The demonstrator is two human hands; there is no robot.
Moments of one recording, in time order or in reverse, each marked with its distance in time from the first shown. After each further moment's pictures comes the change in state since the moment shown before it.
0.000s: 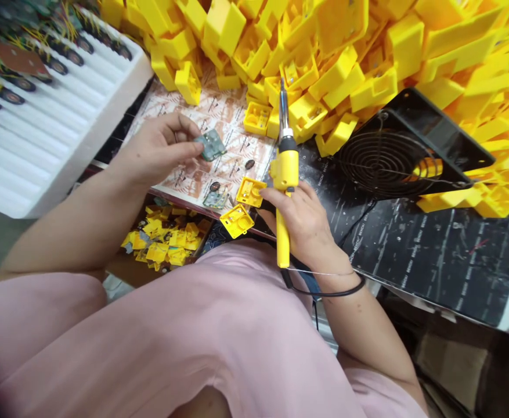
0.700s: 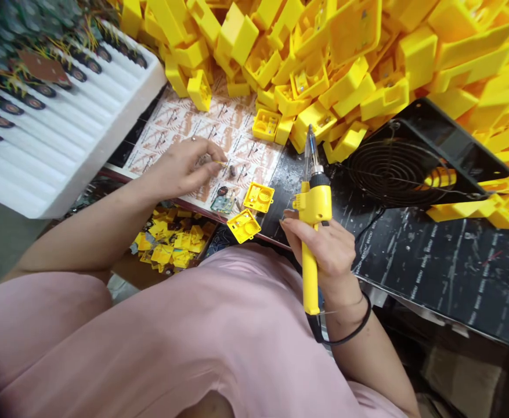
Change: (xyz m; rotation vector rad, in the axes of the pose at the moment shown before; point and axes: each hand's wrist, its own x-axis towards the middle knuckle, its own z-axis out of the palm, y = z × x) left_hand -0.002 -0.015 0.003 0.462 -0.029 0.344; right_hand -0.018 -0.017 -0.018 -0.140 0.161 0.039
